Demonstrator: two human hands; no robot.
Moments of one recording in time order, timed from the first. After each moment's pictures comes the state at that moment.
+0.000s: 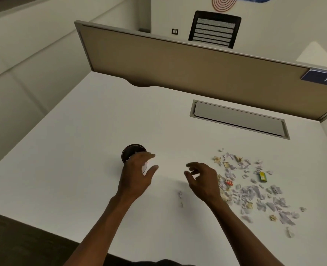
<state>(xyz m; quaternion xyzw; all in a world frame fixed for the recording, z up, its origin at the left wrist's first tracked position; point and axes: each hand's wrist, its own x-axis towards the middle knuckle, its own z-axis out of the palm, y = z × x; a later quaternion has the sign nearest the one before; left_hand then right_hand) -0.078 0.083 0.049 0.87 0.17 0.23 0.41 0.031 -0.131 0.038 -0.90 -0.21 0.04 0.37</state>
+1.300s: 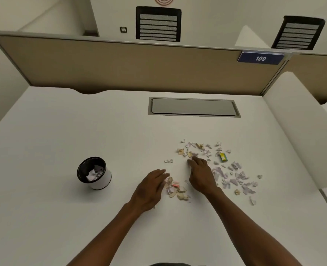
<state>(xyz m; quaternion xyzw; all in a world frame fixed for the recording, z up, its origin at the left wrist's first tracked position) -0.018 -0.025 -0.024 0.93 -0.06 0.01 0.35 0.085 -0.238 -0.010 -0.97 -0.14 0.12 0.14</state>
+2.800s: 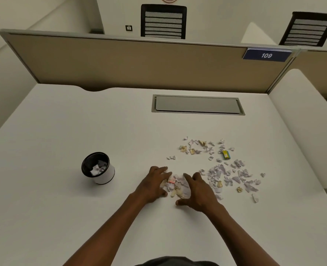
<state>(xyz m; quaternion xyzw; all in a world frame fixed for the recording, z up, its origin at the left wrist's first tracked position) -0.005 -0.024 -0.027 0.94 -0.05 -0.13 0.30 0.021 -0.239 -0.003 -0.95 -0.16 0.23 0.12</state>
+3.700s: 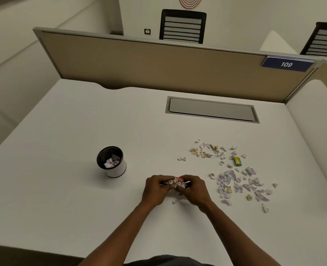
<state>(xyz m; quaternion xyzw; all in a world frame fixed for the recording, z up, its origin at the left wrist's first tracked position) -0.039 -0.035 -0.017 0.81 0.17 0.00 0.57 0.019 -0.198 -0.007 -0.84 -0.10 0.23 0.48</state>
